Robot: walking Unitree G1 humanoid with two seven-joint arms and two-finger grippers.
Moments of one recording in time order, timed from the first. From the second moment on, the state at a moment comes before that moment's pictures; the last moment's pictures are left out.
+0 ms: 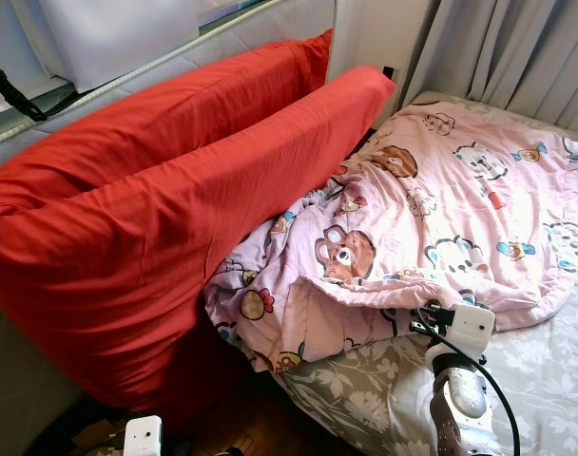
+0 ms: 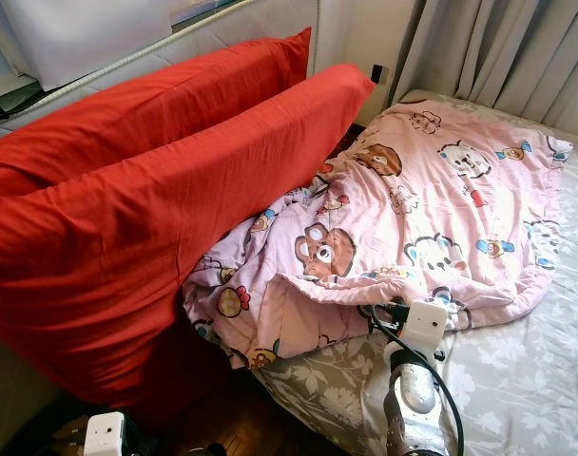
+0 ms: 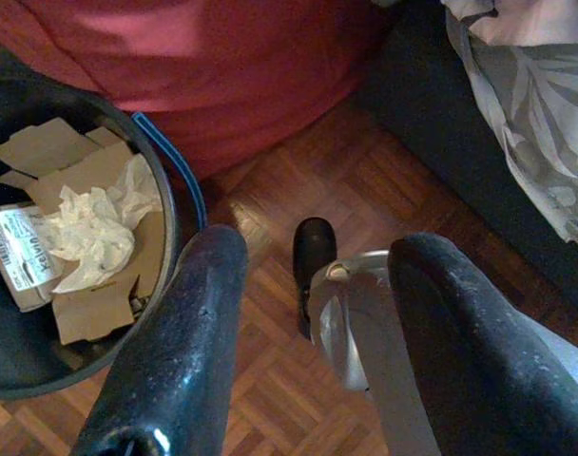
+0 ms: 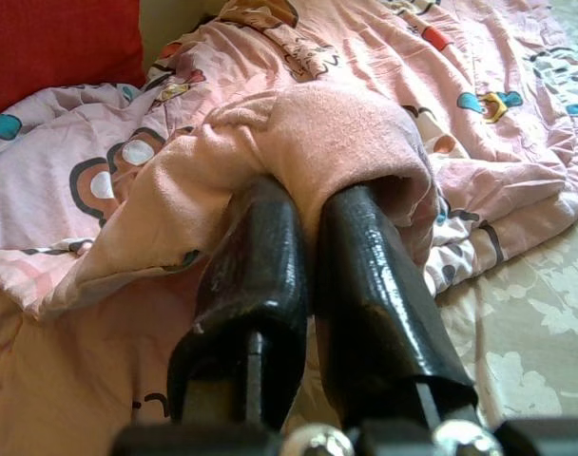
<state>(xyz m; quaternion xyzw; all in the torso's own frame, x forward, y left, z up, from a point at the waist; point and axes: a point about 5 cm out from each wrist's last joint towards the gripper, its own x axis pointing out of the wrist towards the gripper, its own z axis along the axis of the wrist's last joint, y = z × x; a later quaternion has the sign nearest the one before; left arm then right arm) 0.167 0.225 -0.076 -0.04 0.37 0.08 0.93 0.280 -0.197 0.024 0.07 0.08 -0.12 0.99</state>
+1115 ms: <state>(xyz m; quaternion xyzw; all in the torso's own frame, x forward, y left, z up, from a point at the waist) 0.172 0.225 -0.074 -0.04 0.36 0.07 0.93 0.282 -0.198 0.028 0.06 0.07 -0.13 0.99</state>
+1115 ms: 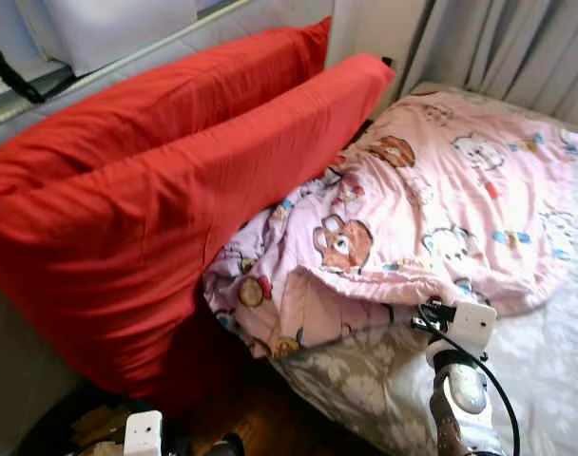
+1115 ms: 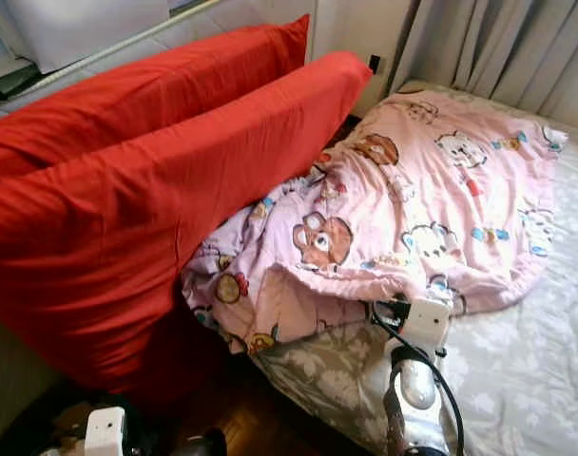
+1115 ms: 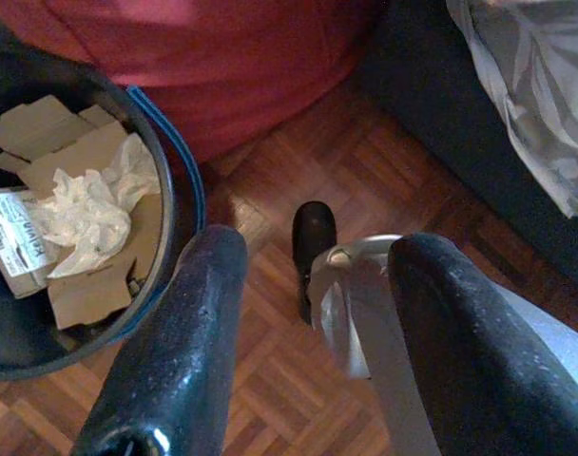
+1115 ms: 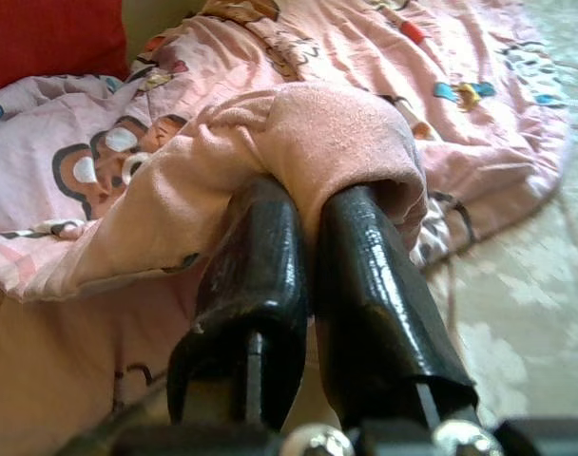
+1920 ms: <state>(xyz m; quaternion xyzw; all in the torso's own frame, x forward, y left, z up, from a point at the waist) 0.167 0.225 -0.077 -0.04 0.37 0.07 0.92 0.289 -0.264 0.072 0.00 -0.01 -0.29 0.96</state>
